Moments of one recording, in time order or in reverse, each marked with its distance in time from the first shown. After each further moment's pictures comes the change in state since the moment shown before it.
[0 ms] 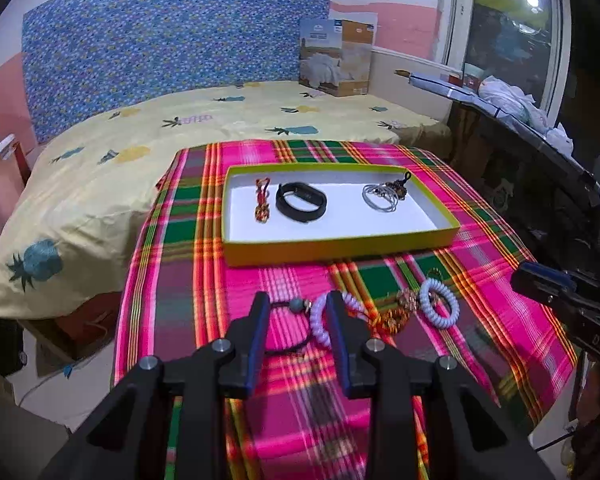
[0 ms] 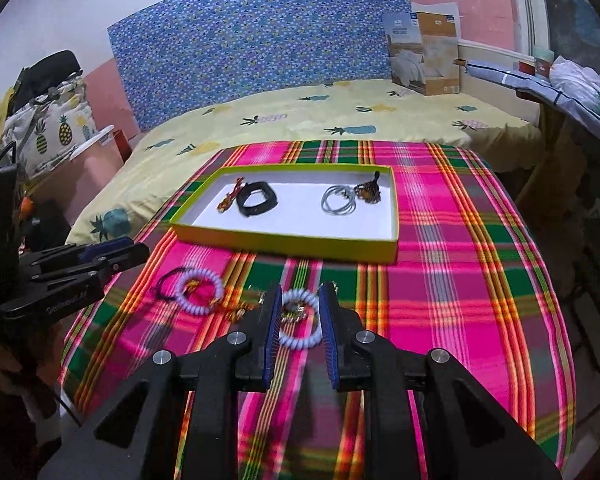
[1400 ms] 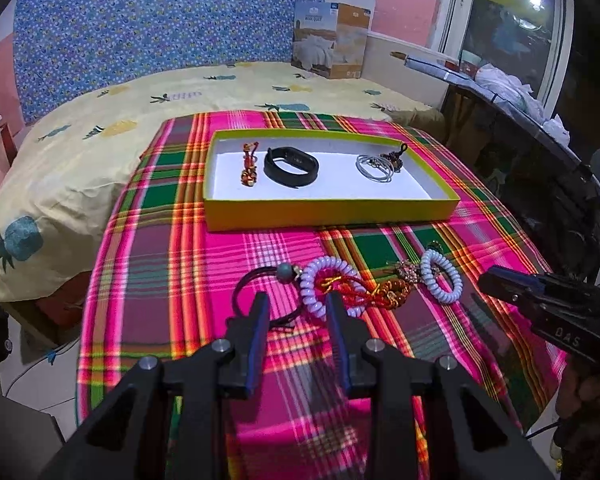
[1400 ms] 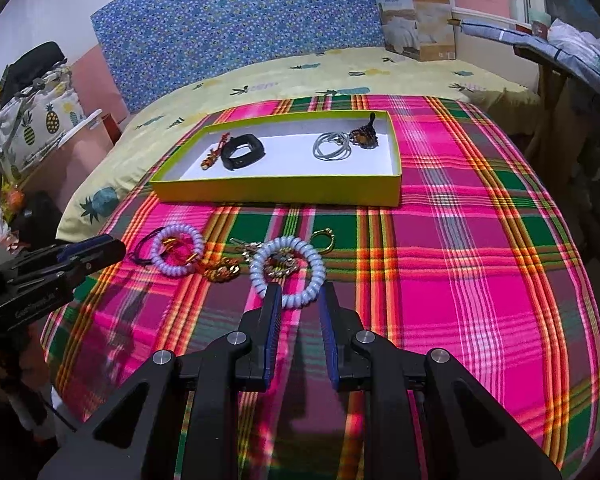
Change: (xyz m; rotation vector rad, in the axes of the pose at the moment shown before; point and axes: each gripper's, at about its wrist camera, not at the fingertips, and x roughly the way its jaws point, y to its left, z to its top) left arm 0.028 -0.001 -0.017 -0.008 0.061 -0.053; right arm 0.043 -0.019 -0.022 0.058 0.102 0.002
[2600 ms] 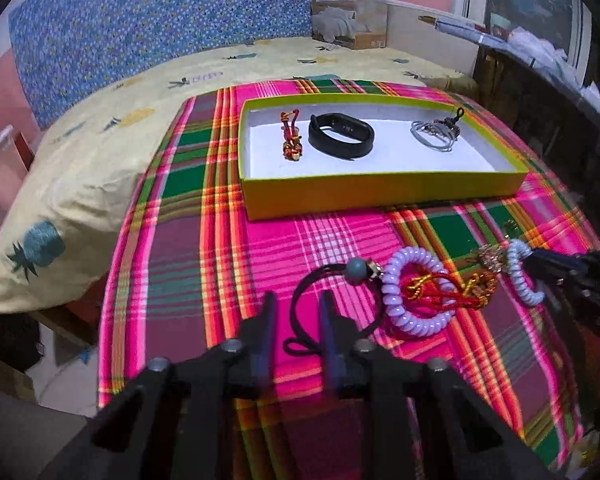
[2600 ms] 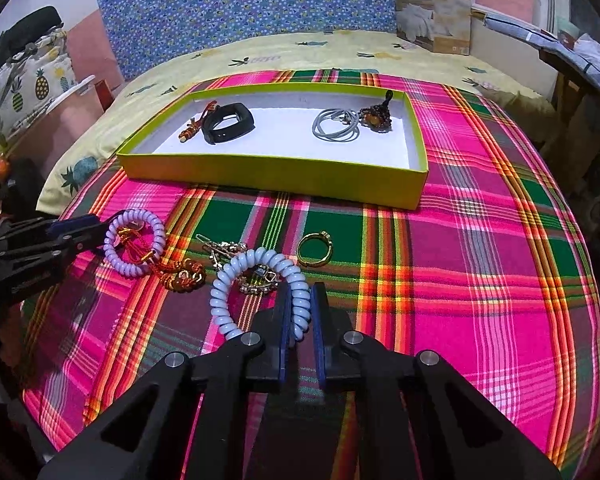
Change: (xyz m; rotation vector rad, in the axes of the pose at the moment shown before) left arm 0.040 0.019 0.005 0.061 0.089 0.152; right arm 0.039 0.004 0.007 -0.086 0.068 -0.036
